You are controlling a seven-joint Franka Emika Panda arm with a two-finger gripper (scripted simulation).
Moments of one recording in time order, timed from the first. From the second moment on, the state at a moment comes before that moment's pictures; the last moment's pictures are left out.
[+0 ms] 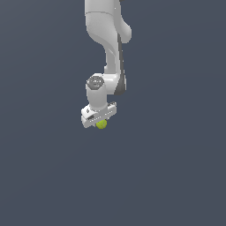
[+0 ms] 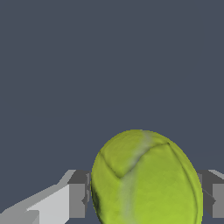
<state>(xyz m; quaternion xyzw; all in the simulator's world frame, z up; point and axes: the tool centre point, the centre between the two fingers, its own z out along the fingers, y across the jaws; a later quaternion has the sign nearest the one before) -0.075 -0.071 0.042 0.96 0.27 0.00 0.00</state>
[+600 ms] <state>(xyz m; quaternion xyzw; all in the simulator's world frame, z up) -0.076 -0.063 0.045 0.96 0.27 0.00 0.00</state>
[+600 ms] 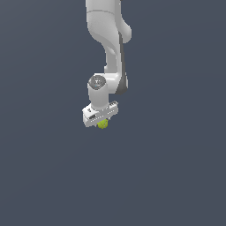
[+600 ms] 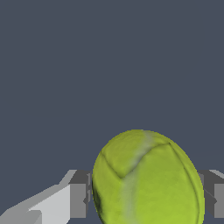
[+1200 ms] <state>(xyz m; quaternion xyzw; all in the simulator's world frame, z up) -0.080 0.023 0.084 0.96 0.27 0.00 0.00</state>
